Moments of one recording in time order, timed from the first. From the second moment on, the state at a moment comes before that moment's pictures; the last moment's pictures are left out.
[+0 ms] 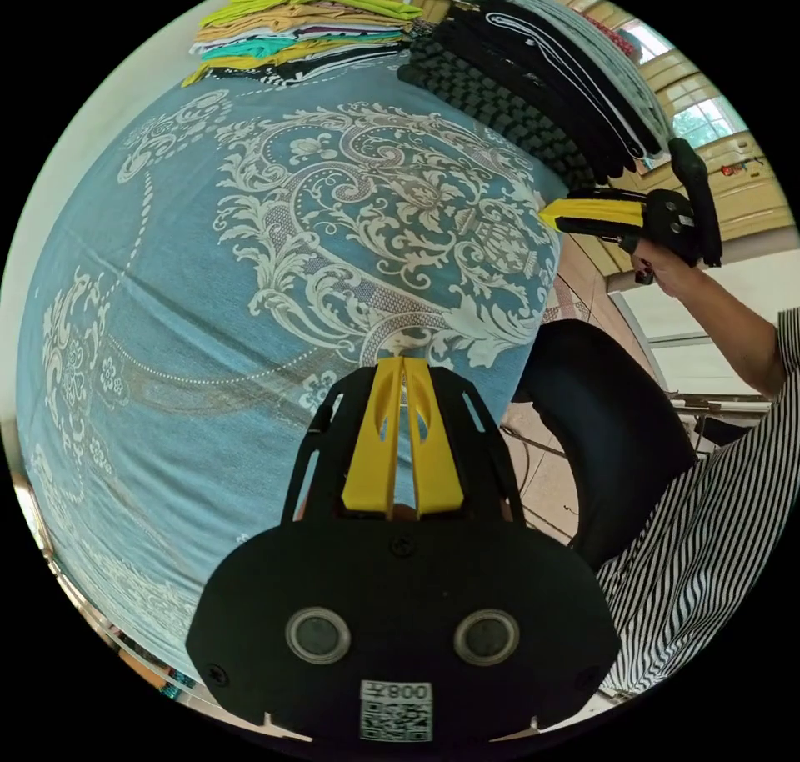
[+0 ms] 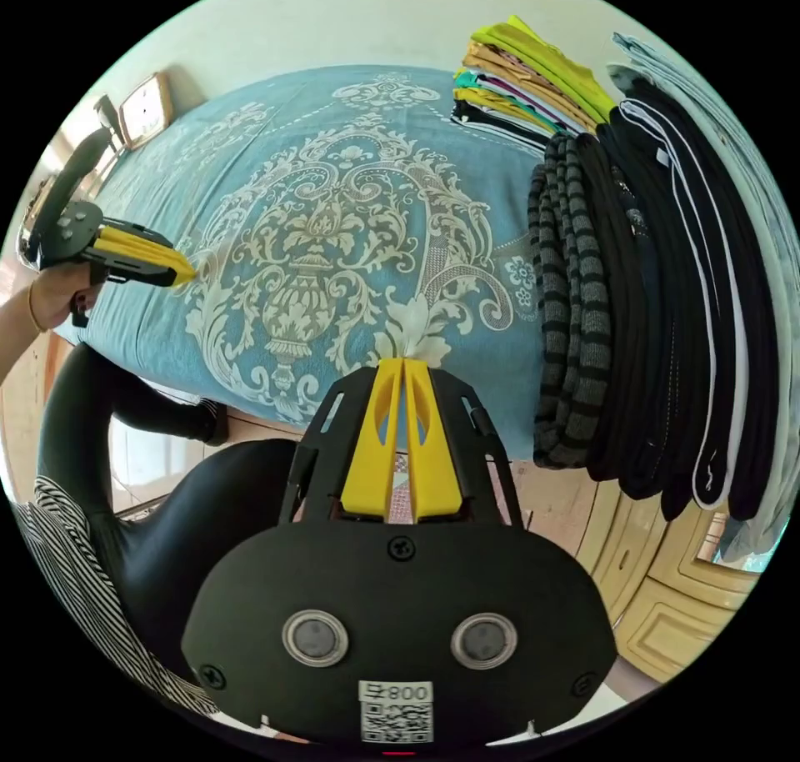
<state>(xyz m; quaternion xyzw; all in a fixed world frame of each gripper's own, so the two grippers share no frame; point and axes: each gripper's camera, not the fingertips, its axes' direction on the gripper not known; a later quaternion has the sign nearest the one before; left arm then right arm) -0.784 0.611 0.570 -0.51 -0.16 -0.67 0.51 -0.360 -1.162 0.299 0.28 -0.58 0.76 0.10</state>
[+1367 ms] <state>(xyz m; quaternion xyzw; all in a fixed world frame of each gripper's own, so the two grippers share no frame) -0.735 0.772 0.363 -0.26 -0.05 -0.91 0.33 -0.602 -1.303 1.163 0.19 -0.59 0.78 -0.10</state>
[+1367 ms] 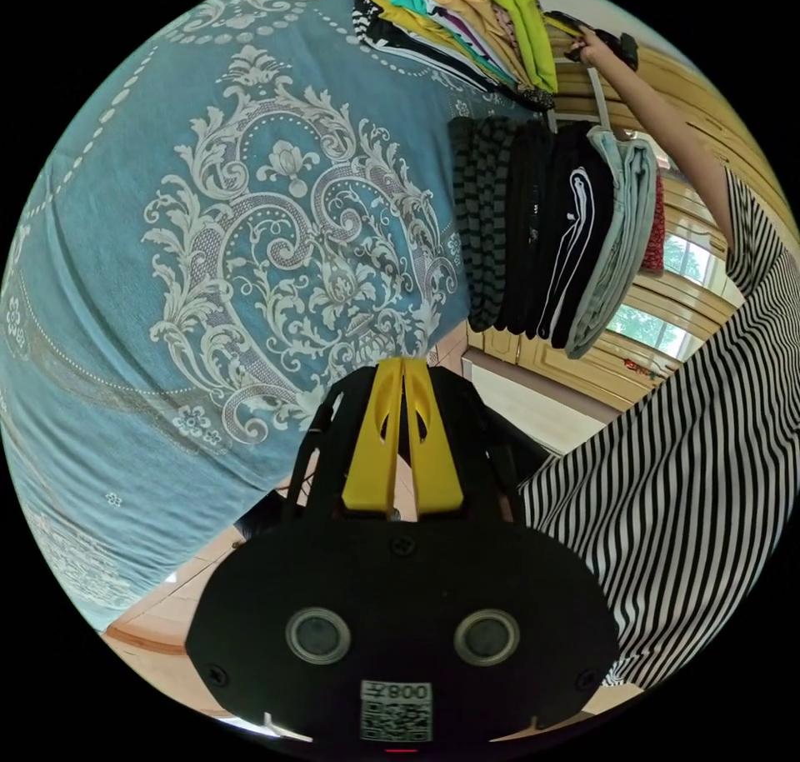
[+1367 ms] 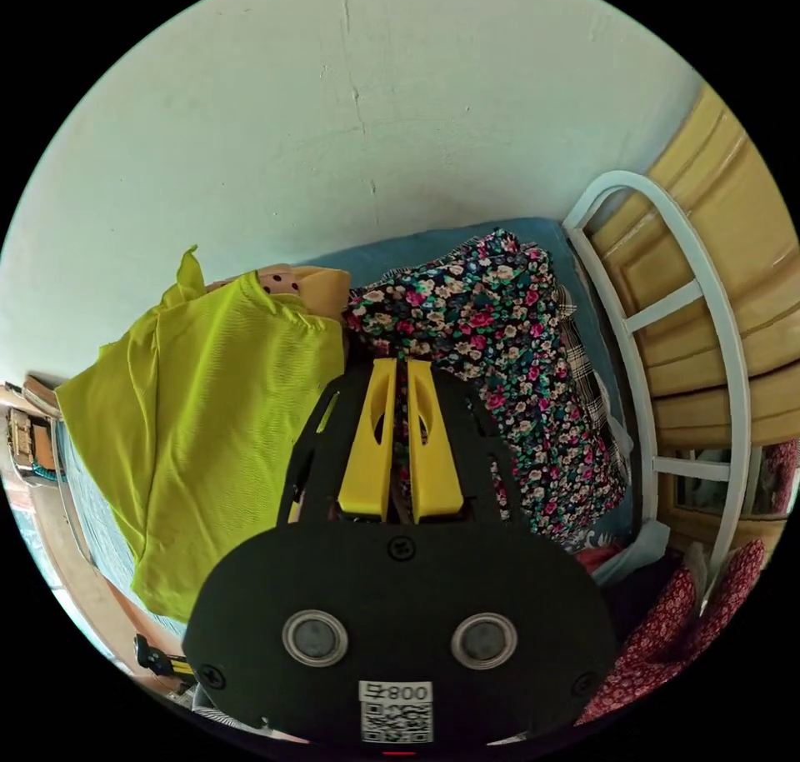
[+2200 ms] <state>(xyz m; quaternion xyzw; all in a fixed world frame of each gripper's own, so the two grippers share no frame) -0.789 0.619 -0.029 -0.11 -0.21 -0.81 0.54 -0.767 -0.851 0.992 0.35 -0.25 0.76 -0.49</state>
